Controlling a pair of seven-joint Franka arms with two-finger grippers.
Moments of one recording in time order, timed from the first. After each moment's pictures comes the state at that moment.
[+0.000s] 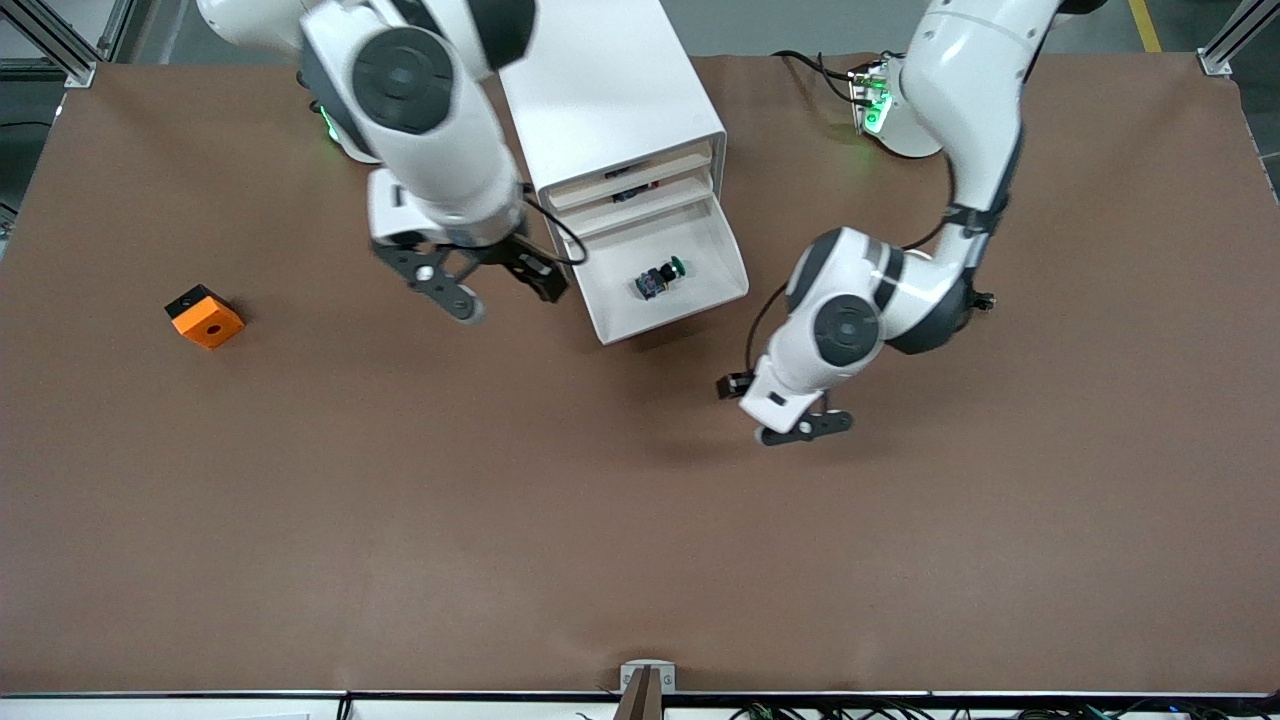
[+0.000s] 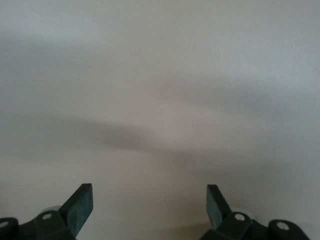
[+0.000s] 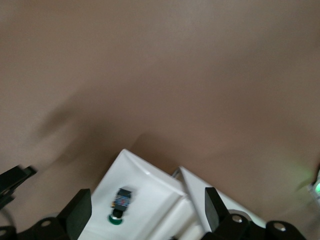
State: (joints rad) left arm -0.53 0.62 -0.03 -1.65 -0.16 2.21 -0.66; right arm 0.57 0.33 -0.02 -1.26 0.08 1.49 1.13
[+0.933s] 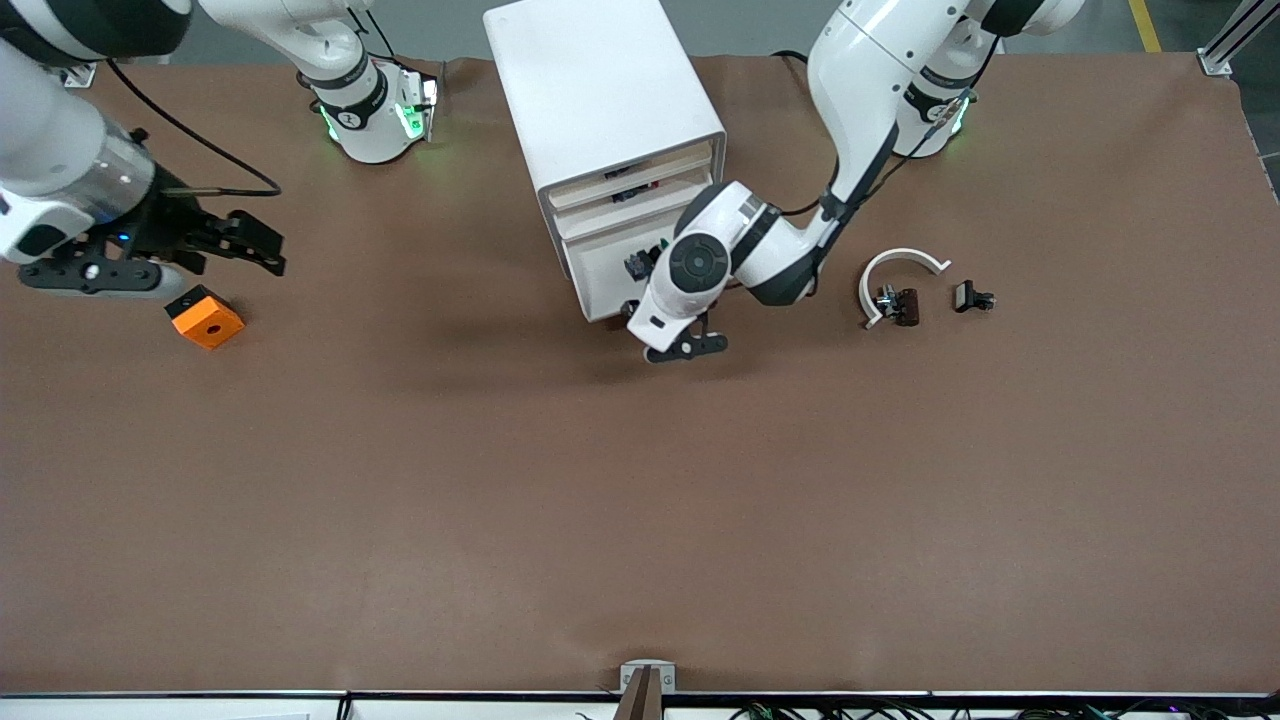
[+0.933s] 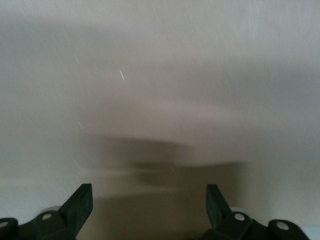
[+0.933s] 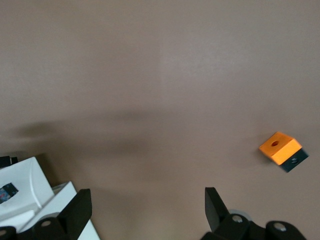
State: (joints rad) left arm -0.62 0.65 -0.23 -1.74 -0.16 2.27 -0.91; right arm 0.14 -0.06 -0.02 -1.71 0.05 1.61 0.14
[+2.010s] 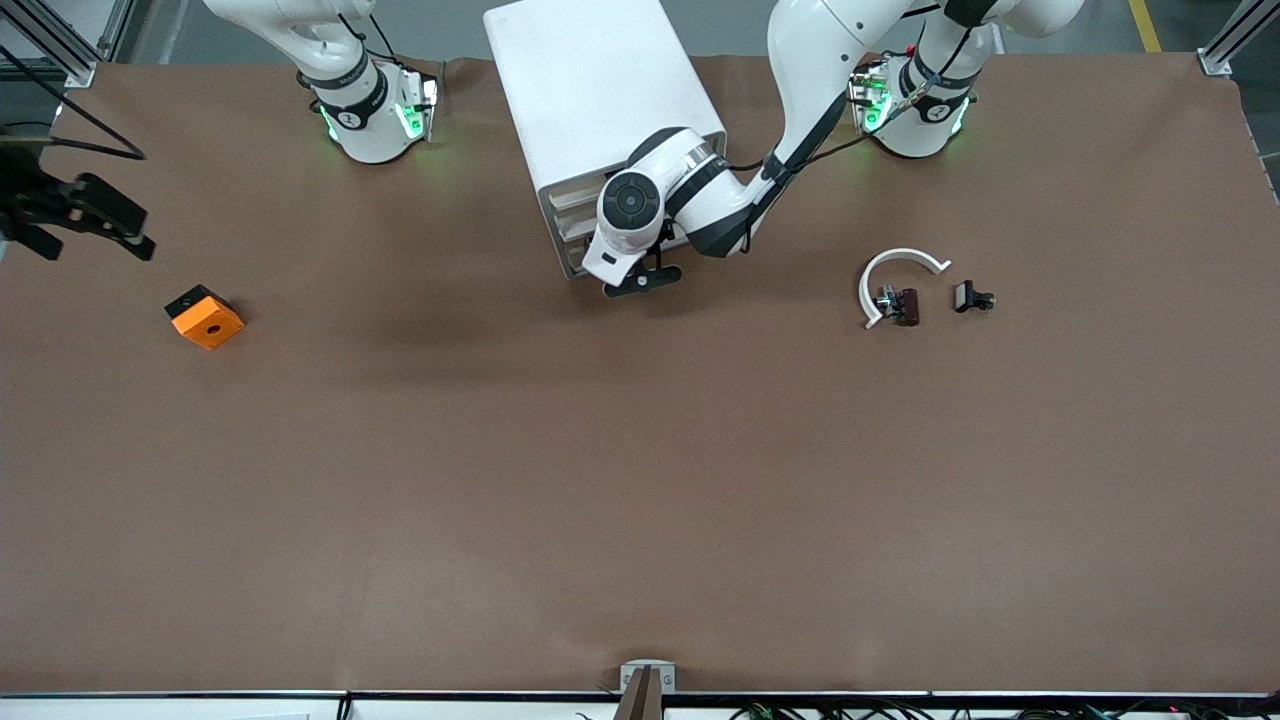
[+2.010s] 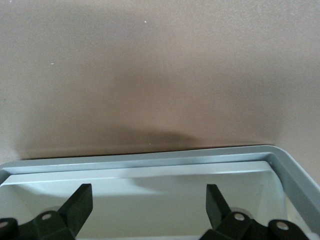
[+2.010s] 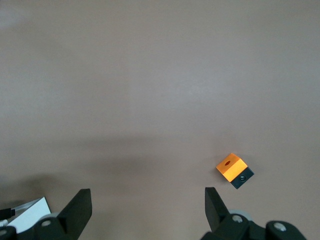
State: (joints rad) left arm -0.68 0.65 -0.34 -1.76 -0.16 2.21 -1.11; right arm -0.01 -0.08 -0.01 -1.57 0.00 1.57 0.02
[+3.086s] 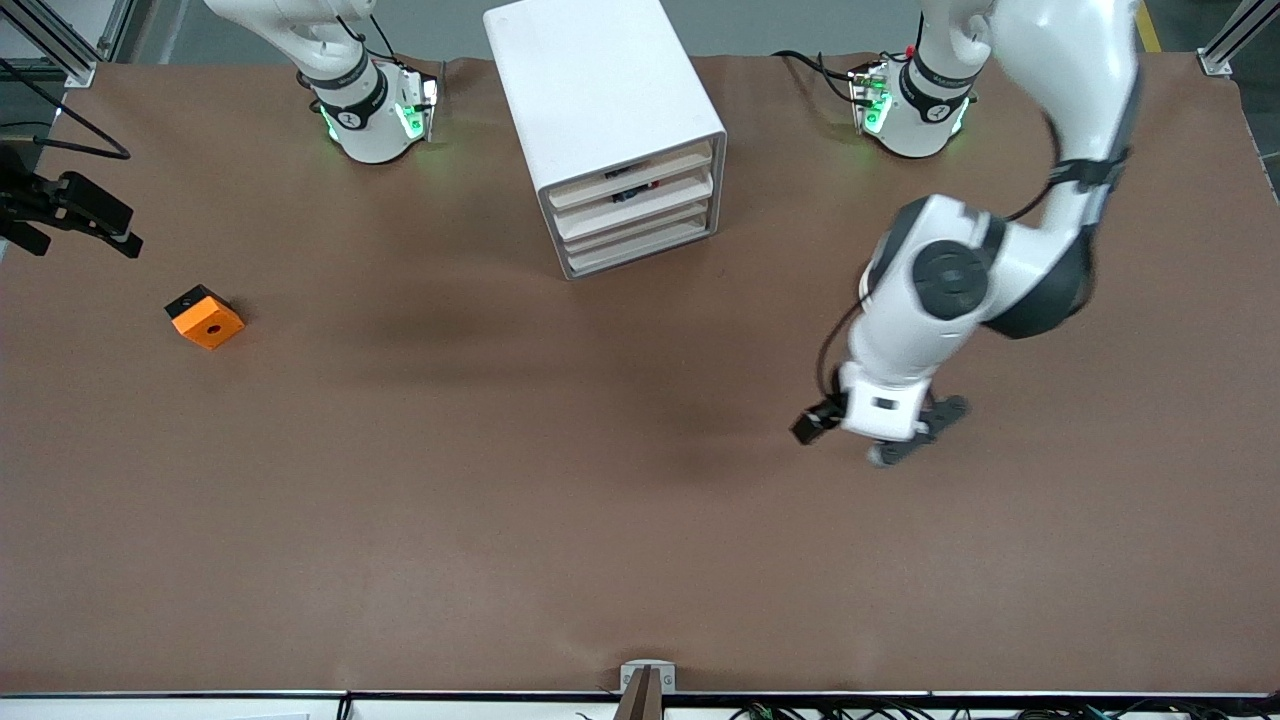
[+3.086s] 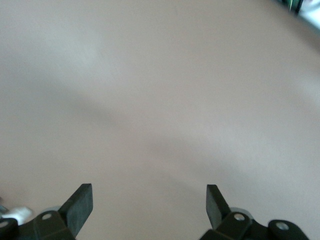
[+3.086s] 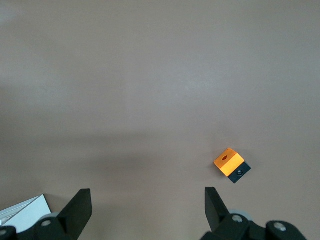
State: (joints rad) left arm -0.18 0.41 -0.21 -1.63 0.11 2.15 -0.95; right arm -0.02 -0.07 -0.01 -1.57 0.00 1.55 0.02
